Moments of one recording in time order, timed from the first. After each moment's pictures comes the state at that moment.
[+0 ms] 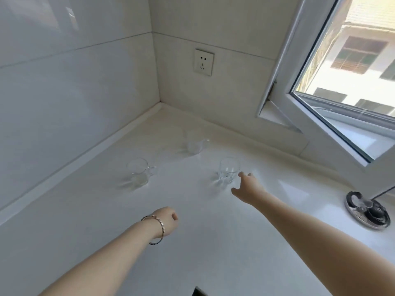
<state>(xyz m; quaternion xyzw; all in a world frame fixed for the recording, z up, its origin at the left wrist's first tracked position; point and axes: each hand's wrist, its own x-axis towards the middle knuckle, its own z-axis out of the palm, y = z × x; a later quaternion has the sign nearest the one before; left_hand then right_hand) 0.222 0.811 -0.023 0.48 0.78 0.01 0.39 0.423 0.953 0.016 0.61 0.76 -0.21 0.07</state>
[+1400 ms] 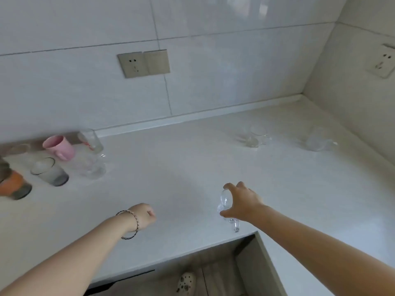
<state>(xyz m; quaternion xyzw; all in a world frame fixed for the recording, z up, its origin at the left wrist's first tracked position) 0.251 0.435 -0.022 0.09 0.92 0.11 0.36 0.351 0.701 0.025 0.16 0.95 -0.18 0.20</state>
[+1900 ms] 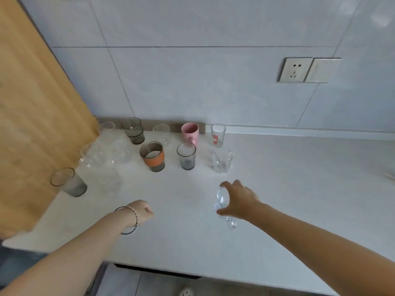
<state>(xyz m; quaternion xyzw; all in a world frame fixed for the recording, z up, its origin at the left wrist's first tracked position) 0.183 0.034 -0.017 -0.09 0.93 0.17 0.33 0.193 0.321 0.025 -0.03 0.96 -0.16 0.22</state>
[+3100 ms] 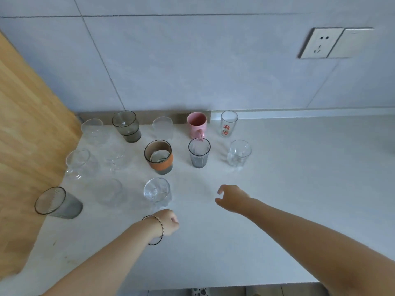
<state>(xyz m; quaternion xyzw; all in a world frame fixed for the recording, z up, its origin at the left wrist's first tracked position) 0.127 0.024 -0.059 0.06 0.89 0.14 0.44 0.124 0.242 -0.044 0.10 0.92 -0.21 0.30</state>
